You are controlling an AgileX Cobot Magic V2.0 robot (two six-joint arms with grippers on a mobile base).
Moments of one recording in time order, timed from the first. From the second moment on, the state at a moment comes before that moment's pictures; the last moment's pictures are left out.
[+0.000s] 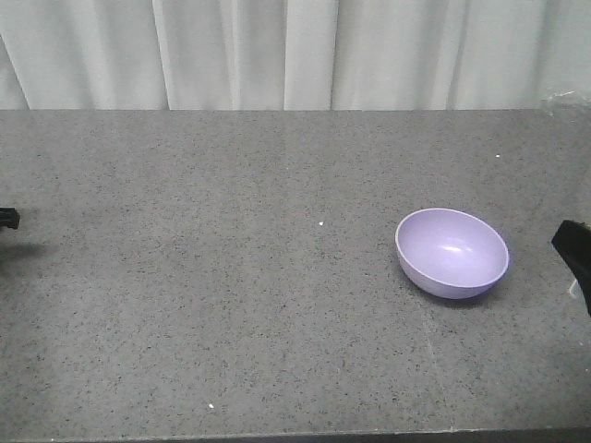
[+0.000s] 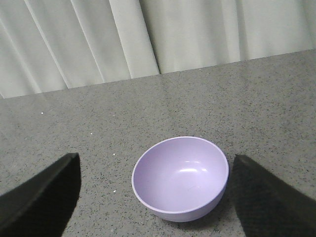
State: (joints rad) left arm 0.28 1.93 -1.45 0.00 0.91 0.04; right arm -0.10 0.58 -0.52 0.83 0.39 -0.59
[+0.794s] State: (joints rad) left arm 0.28 1.41 -1.44 -0.56 1.01 0.35; right arm -0.10 0.77 -0.79 0.78 0.47 -0.55
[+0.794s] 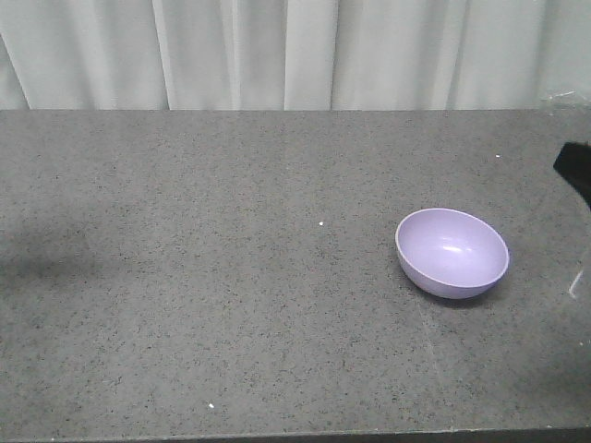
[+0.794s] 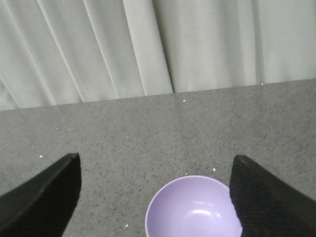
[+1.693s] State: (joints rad) left arm 0.28 1.29 -1.44 -0.59 1.04 0.37; right arm -0.20 1.64 -1.21 0.54 0.82 -0.39
